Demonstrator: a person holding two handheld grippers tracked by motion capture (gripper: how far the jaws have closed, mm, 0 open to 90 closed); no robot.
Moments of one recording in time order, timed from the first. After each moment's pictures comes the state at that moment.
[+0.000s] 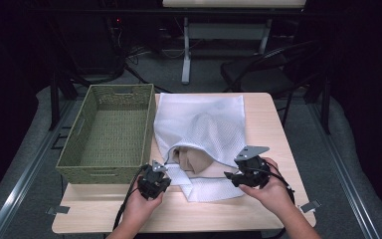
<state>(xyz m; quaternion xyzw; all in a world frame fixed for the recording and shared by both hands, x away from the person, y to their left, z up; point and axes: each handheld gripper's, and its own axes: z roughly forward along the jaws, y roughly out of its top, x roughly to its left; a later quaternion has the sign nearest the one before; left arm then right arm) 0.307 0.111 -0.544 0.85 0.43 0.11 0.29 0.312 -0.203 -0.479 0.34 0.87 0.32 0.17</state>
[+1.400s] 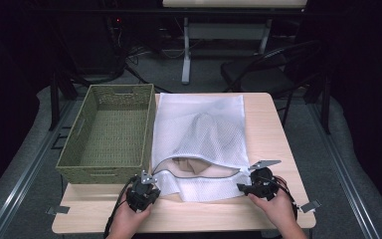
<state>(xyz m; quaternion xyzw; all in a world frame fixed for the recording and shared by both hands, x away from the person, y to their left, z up) 0.286 0.141 -0.563 0.85 0.44 0.10 0.27 0.304 -0.240 -0.543 0.47 0.82 0.30 0.09</state>
